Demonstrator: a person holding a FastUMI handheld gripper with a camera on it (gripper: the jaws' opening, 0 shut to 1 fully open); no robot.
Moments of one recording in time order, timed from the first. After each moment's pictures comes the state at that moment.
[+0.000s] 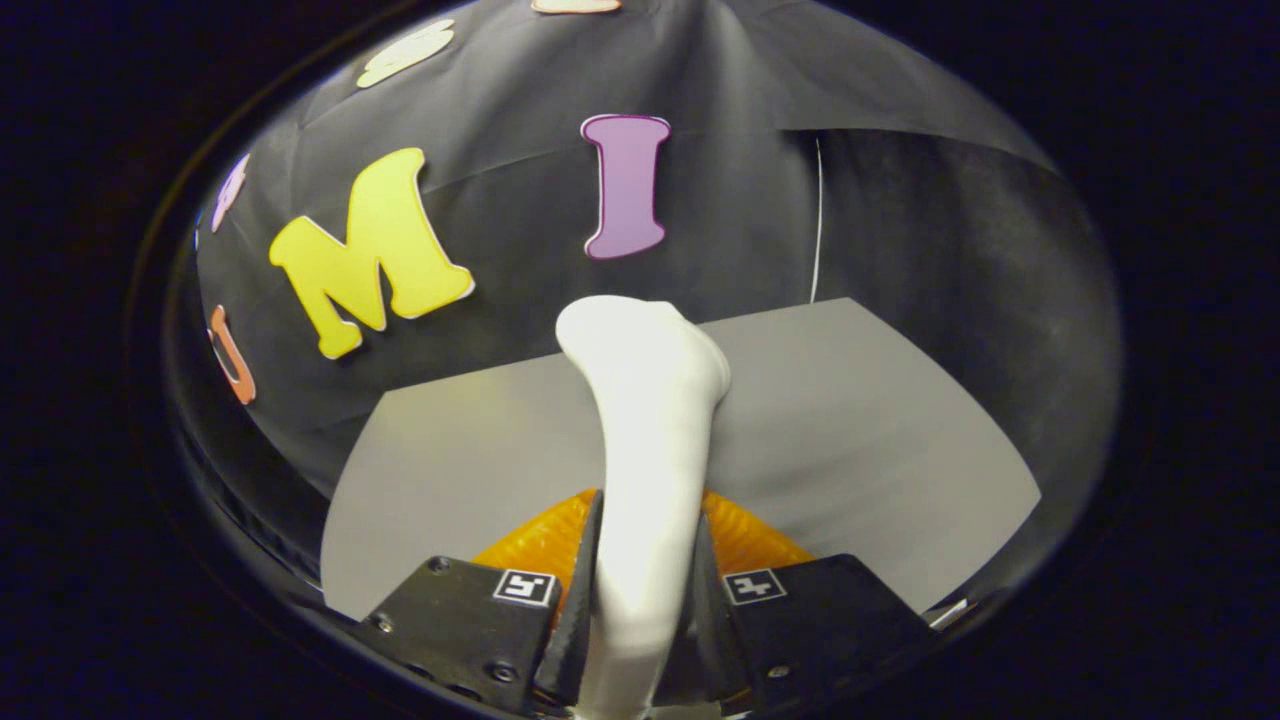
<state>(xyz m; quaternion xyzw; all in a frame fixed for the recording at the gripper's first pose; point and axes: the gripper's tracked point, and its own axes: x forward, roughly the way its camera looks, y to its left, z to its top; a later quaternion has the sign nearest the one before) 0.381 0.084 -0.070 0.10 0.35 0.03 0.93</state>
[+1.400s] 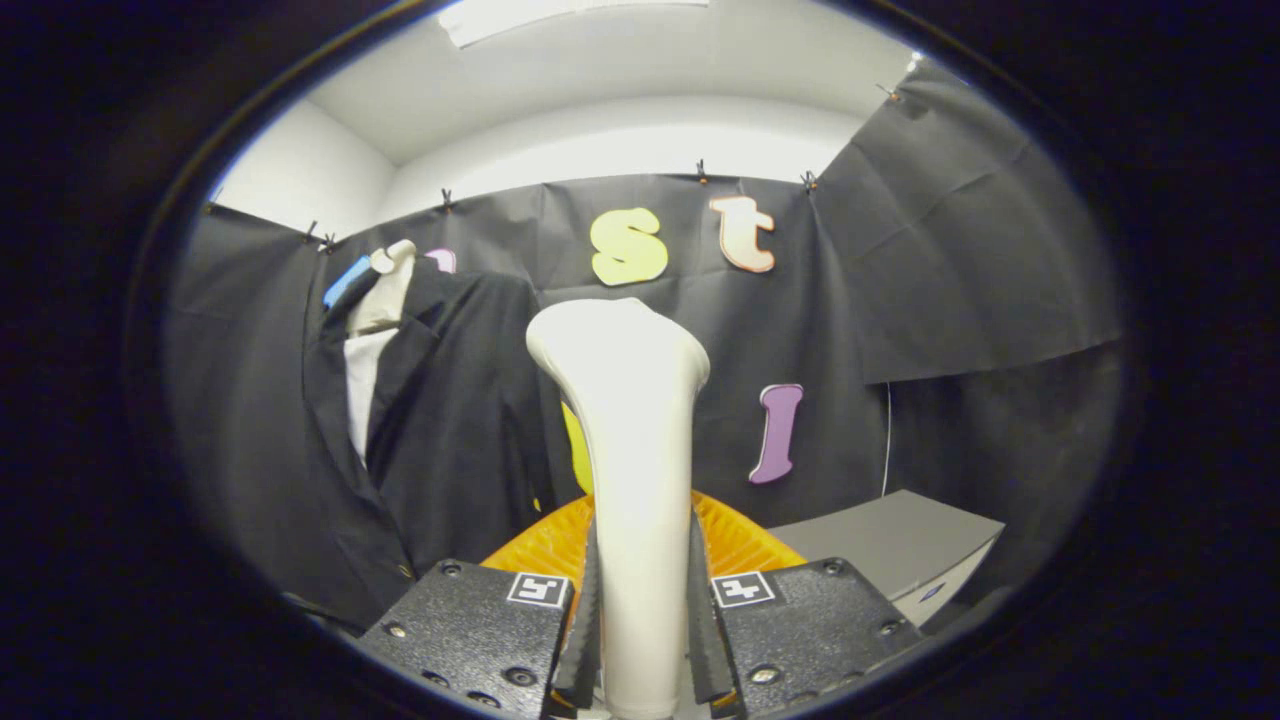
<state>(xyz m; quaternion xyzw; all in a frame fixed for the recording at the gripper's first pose) 0.150 0.298 0.175 0.07 -0.02 0.12 0.99</state>
